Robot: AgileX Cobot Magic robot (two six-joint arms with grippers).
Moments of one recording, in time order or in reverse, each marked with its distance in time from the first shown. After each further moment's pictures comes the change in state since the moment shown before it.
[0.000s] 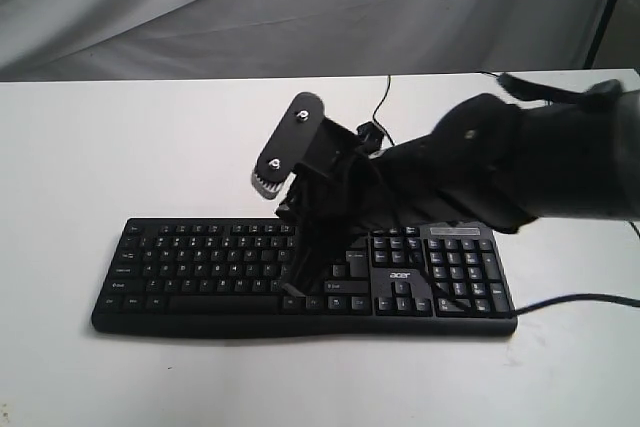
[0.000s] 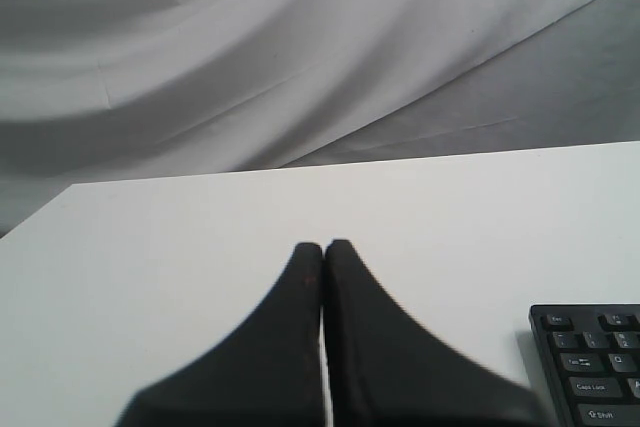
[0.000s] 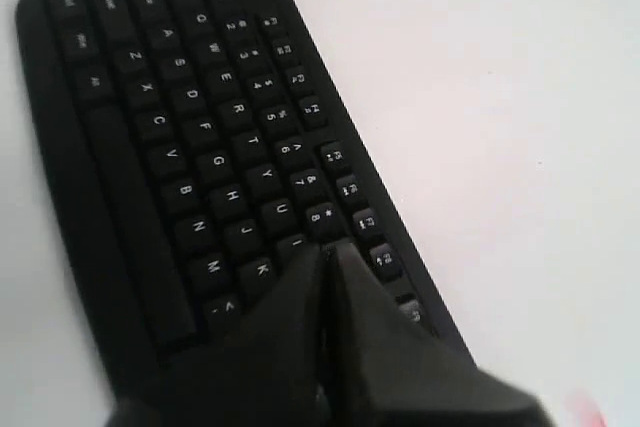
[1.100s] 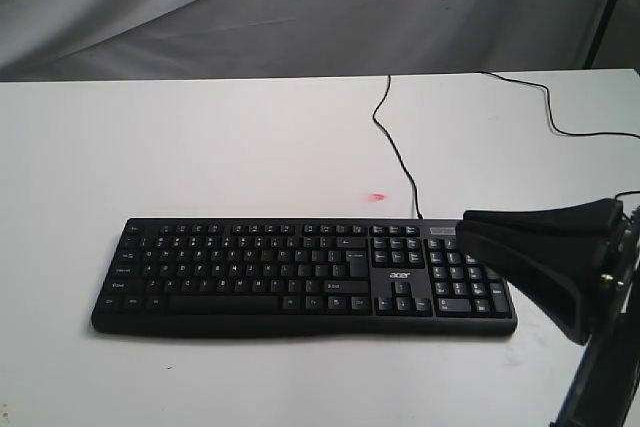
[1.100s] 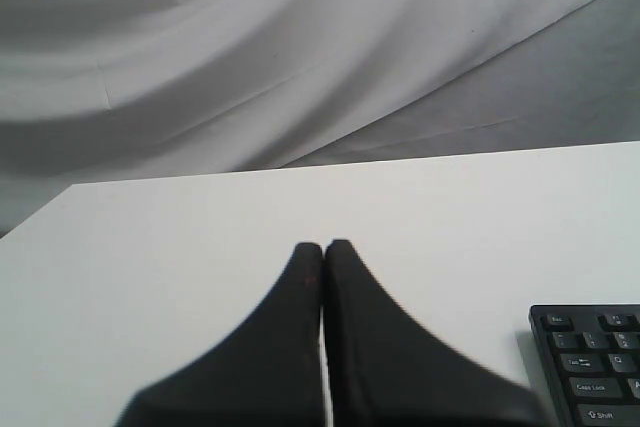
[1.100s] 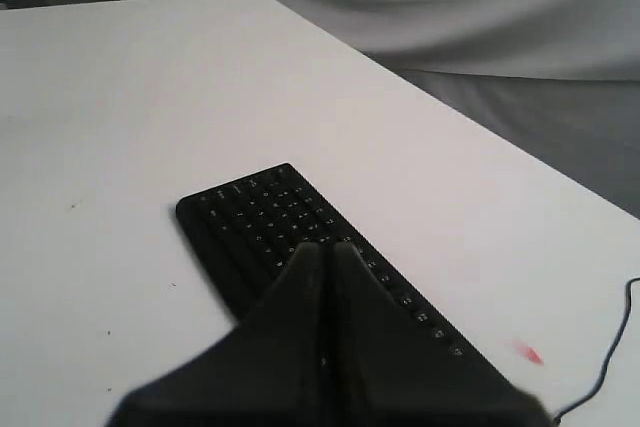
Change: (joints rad) left arm 0.000 0.000 0.000 0.000 0.000 0.000; right arm 0.002 -1.009 0.553 0.132 0.011 0.134
